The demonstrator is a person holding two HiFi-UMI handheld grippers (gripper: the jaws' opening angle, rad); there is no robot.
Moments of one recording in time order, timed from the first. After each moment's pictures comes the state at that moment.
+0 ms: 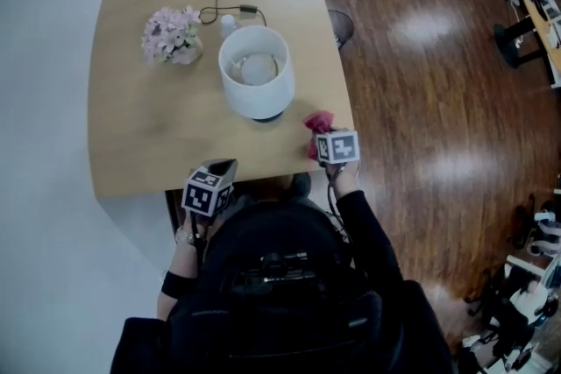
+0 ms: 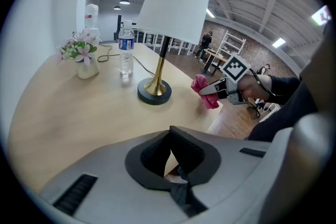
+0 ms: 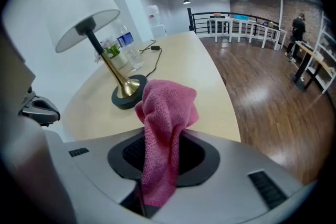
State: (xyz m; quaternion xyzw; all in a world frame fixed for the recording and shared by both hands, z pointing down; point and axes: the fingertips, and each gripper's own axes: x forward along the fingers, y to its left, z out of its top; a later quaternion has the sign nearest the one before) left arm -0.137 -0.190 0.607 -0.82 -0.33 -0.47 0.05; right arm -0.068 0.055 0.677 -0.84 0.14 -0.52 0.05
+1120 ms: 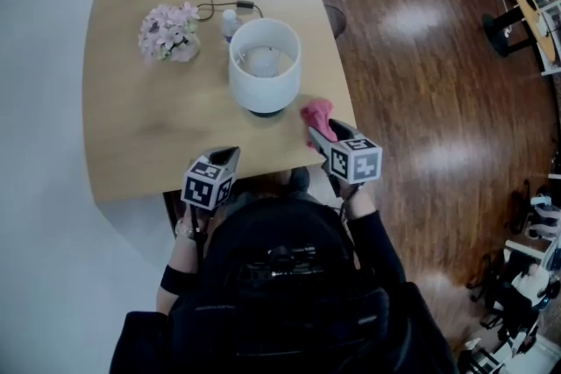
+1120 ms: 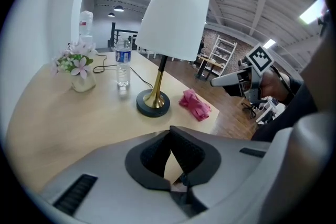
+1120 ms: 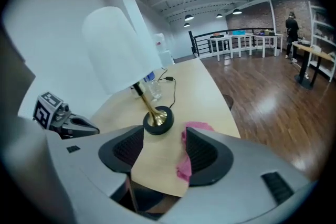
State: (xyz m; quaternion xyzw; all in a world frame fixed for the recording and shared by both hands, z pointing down) left arm -0.113 -0.191 0.582 -0.83 -0.36 -0.43 0.05; right arm -0.086 0.021 0.562 -0.89 0.17 -0.41 0.11
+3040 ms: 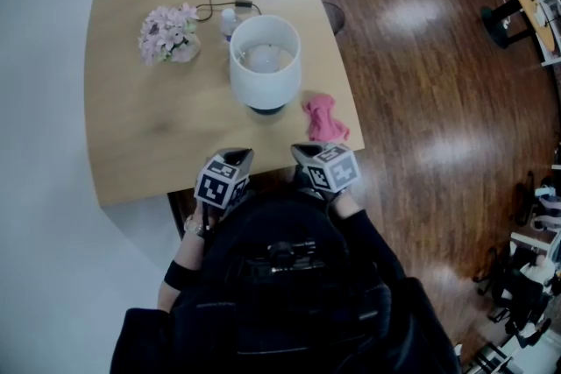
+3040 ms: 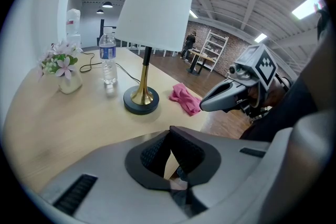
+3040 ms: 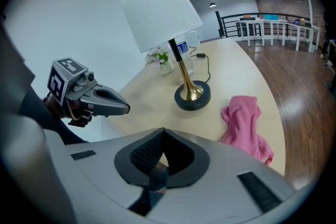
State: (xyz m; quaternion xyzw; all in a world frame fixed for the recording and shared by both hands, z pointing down) left arm -0.130 -0.169 0.592 -0.80 -0.40 -0.44 0.07; right arm -0.138 -0.064 0.597 -0.83 0.31 -0.46 0.07
